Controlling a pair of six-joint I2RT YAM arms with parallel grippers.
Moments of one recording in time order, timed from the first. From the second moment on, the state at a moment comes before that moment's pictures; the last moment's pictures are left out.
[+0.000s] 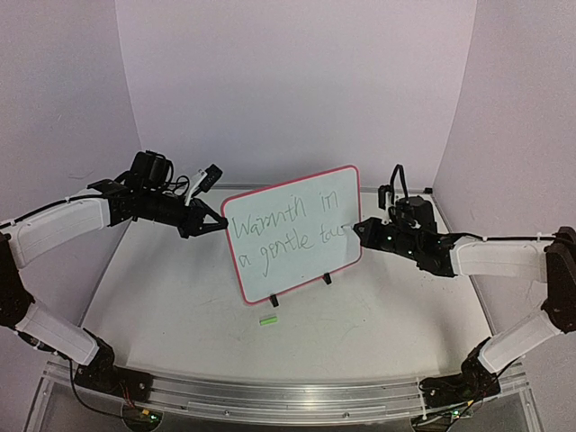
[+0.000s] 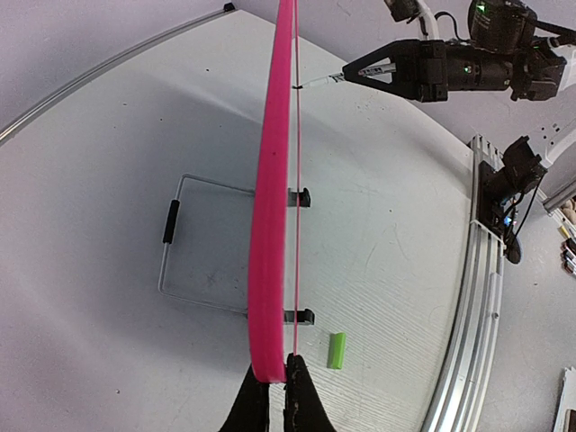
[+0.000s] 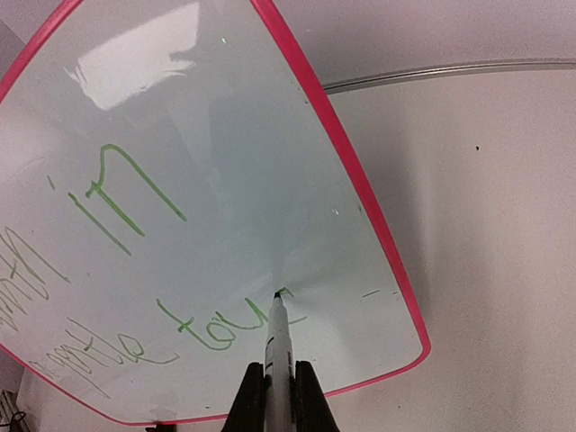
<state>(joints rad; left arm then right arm) -0.49 1.38 1.11 -0.42 0.66 0.16 0.59 1.43 0.78 0.23 0.04 0.54</state>
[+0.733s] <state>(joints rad) -0.49 1.38 1.11 -0.42 0.66 0.16 0.59 1.46 0.78 0.21 0.03 0.55</state>
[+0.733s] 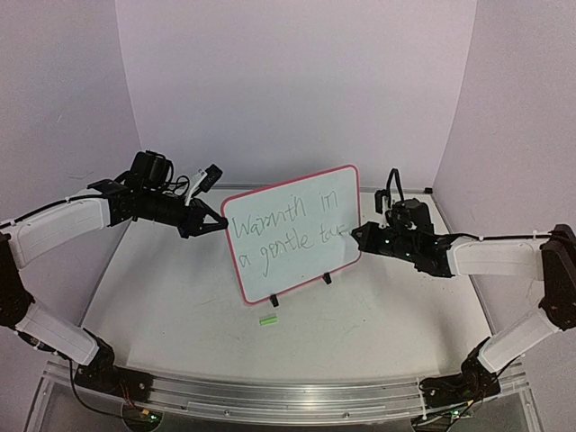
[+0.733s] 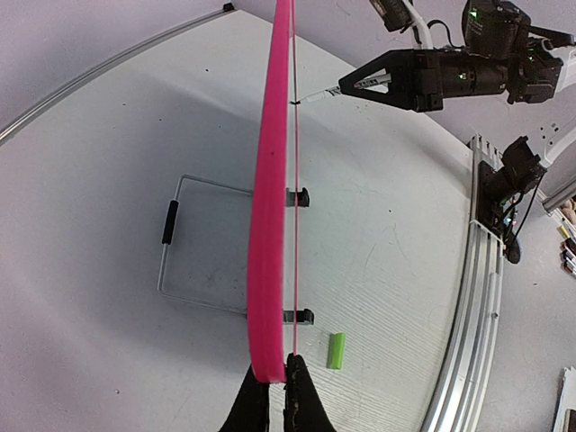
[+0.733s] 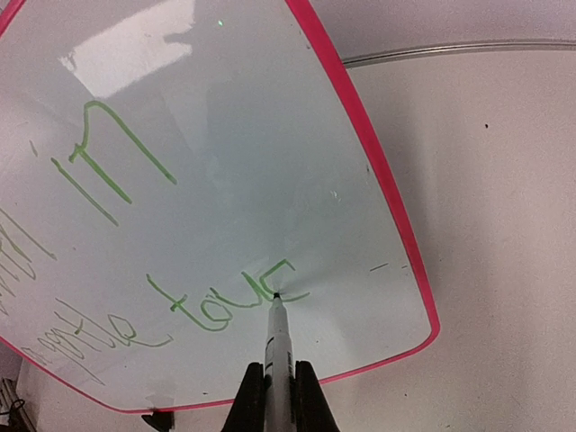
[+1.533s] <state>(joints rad) -0.49 1.38 1.11 -0.42 0.66 0.16 0.59 1.36 0.76 0.19 0.11 0.55</state>
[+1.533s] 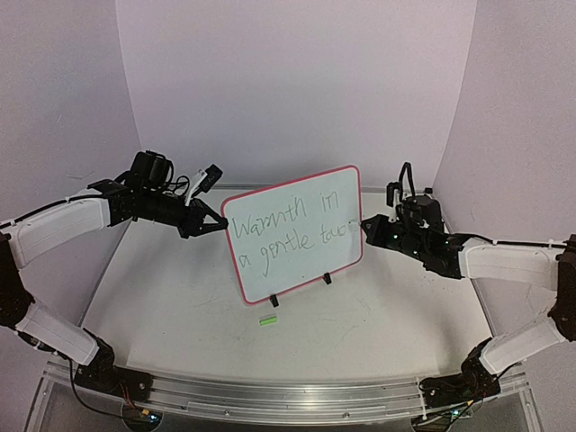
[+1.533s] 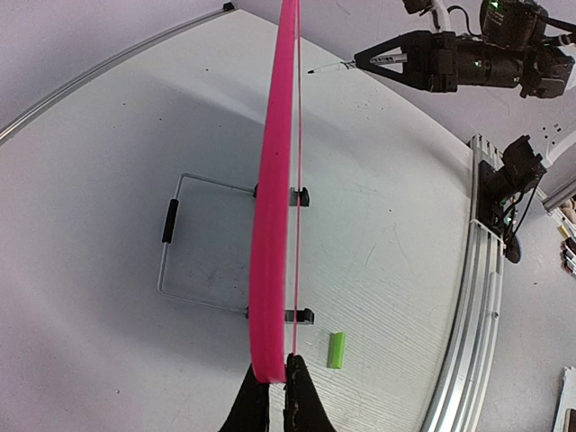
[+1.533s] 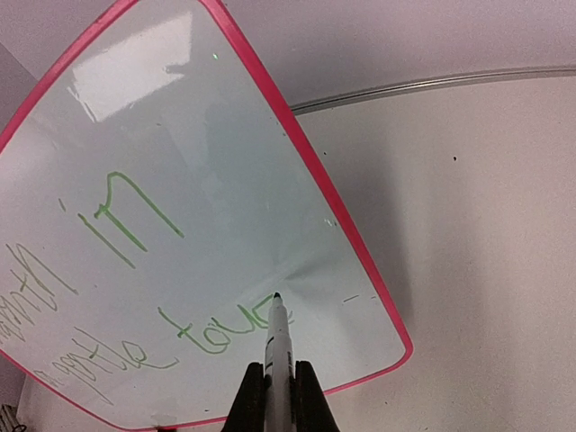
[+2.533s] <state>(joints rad) -0.49 1.38 1.11 -0.42 0.66 0.16 0.59 1.43 0.81 0.18 0.11 0.54</state>
